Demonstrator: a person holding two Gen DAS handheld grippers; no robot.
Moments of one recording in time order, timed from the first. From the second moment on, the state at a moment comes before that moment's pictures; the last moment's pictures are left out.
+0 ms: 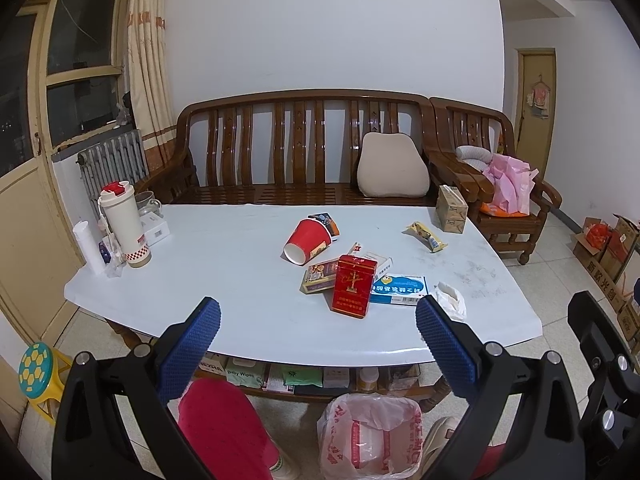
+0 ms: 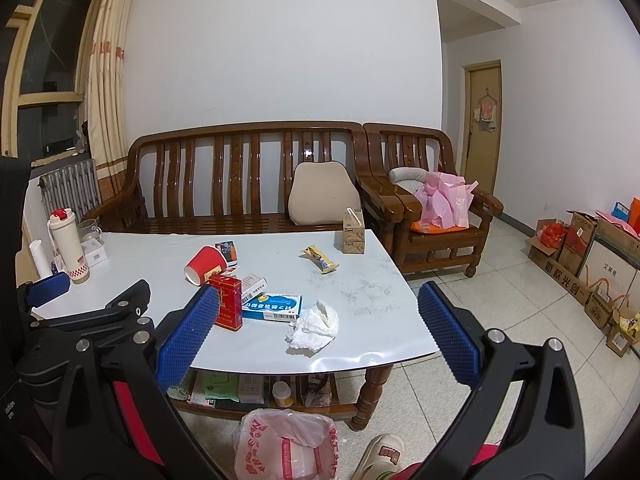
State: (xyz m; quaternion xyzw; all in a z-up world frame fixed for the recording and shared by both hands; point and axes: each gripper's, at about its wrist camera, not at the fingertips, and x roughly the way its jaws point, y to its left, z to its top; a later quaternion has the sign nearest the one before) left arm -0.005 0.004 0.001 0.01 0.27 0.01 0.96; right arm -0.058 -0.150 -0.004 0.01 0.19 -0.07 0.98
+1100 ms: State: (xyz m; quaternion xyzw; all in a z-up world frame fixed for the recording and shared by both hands) left arm -0.004 0.007 0.011 0.01 0.27 0.01 0.96; right arm -0.059 -0.148 0.012 0.01 0.18 -0.06 0.98
